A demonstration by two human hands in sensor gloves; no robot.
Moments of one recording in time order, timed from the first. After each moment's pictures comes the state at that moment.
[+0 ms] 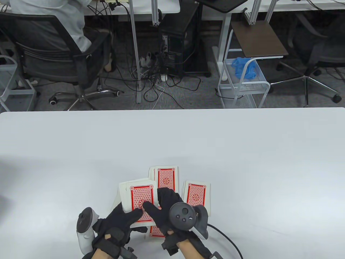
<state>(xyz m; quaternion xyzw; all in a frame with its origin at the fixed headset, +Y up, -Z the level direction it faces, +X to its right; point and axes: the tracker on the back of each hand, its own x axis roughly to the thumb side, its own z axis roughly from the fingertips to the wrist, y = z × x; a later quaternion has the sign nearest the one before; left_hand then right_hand) -0.220 -0.755 -0.210 -0.13 -0.04 0.77 0.62 0.011 -0.698 -0.228 0.17 -0.10 0.91 0.37</state>
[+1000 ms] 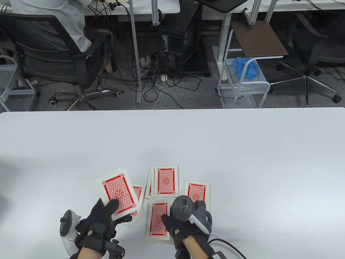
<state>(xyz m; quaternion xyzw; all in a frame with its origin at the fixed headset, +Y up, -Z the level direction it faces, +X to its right) -0.263 -0.749 -0.211 -0.07 0.02 0.81 0.58 0.022 -0.755 -0.239 0.08 0.13 0.97 0.20</state>
